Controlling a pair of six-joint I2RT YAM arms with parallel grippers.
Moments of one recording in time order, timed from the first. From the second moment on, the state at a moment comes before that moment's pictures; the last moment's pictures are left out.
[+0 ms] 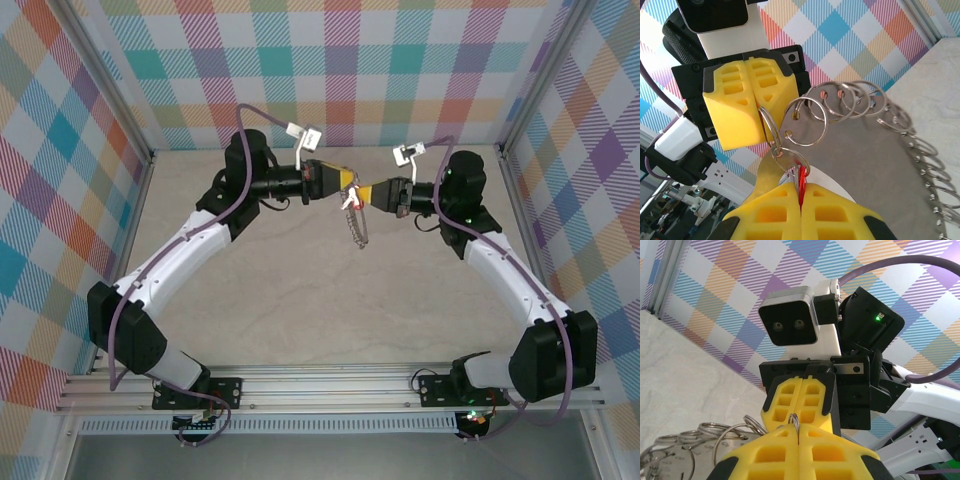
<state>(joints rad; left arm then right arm) -0.55 1.51 1.44 0.01 0.86 -0.53 0.29 1.31 1.07 0.21 -1.16 0.73</state>
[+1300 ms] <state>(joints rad) -0.58 1.41 1.26 0.25 0.70 -0.66 0.30 0.99 1.01 -0.06 -0.93 0.59</state>
